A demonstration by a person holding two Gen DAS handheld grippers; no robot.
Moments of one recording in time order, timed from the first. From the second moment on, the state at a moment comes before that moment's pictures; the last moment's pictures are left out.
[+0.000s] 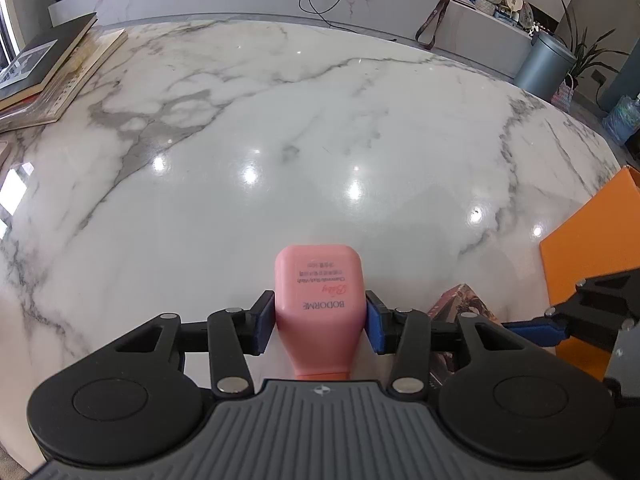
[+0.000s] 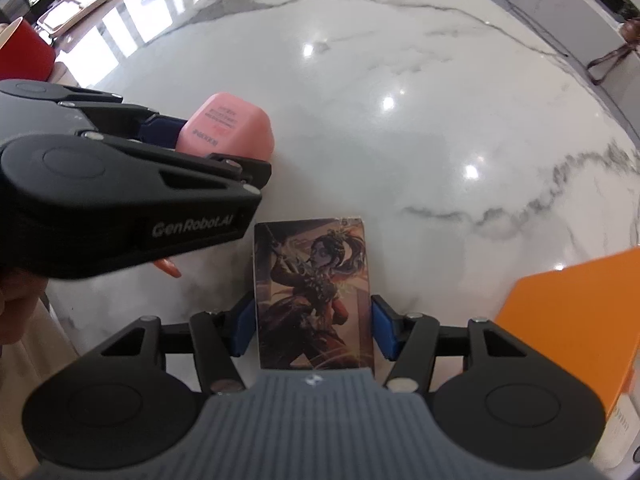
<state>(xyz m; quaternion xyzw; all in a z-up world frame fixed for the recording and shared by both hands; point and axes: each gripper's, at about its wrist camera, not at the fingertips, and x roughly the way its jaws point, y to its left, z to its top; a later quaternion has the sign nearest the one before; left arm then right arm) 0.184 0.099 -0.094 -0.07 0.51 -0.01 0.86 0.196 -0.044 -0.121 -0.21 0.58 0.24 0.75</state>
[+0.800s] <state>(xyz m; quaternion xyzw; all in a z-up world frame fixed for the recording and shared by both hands) 0.124 0.089 0.001 -0.10 0.40 -0.05 0.91 0.120 -0.124 -0.003 -0.04 0.40 0.17 0.90</state>
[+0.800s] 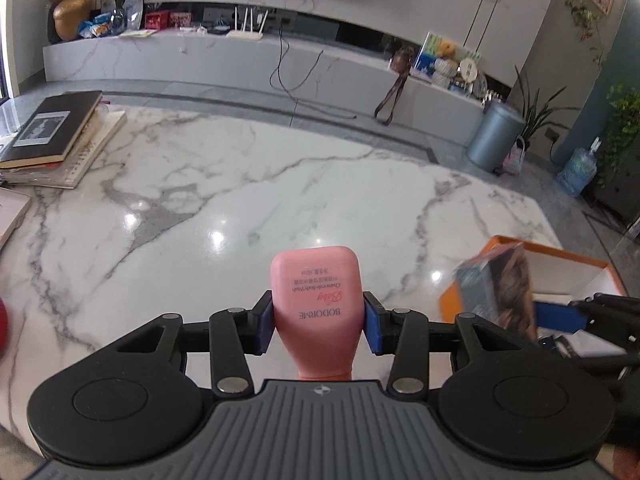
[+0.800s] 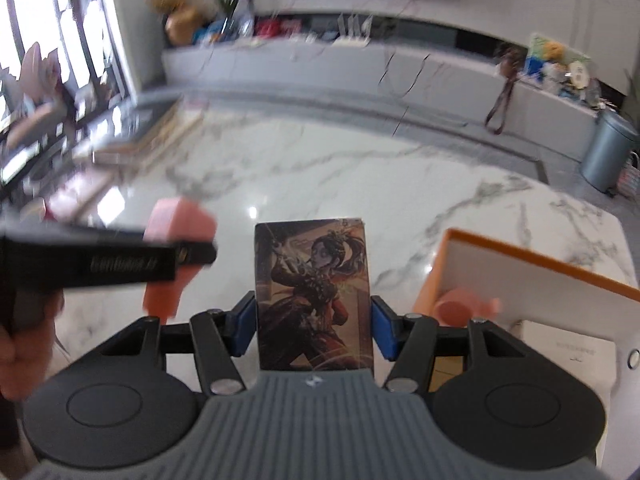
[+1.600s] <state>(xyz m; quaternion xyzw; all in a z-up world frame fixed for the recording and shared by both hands) 0.107 -0.059 0.049 -0.07 0.35 -0.19 0.91 0.052 -0.297 0.040 0.00 0.30 -0.03 0.95</state>
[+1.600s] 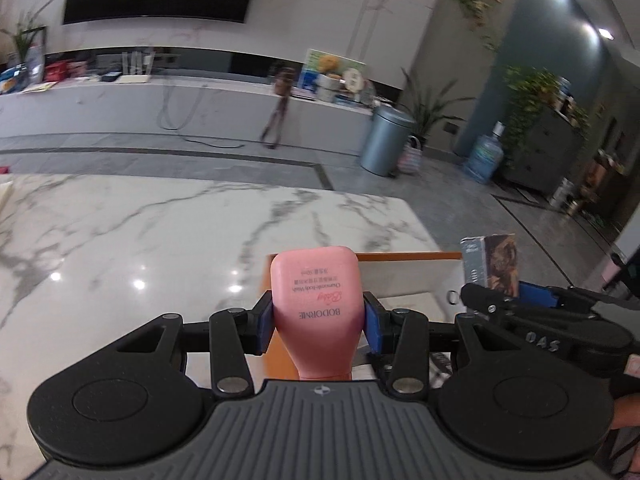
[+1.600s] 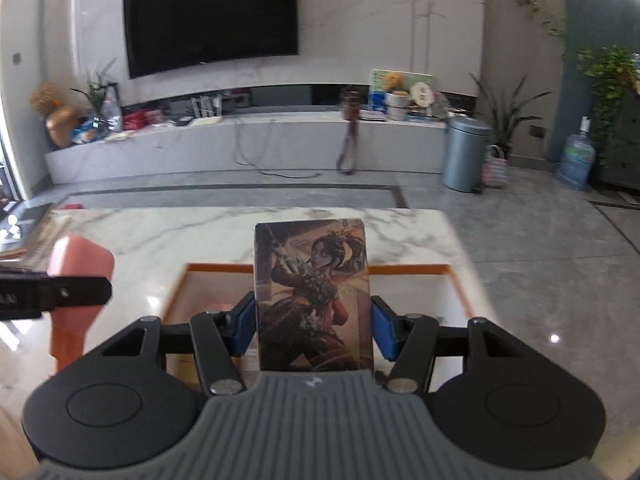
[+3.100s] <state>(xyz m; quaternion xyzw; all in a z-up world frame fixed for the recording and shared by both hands) 0.141 -0.142 -0.015 0.00 0.44 -0.21 0.87 0.105 -0.349 -0.057 -0.09 0.46 -0.07 0.88</state>
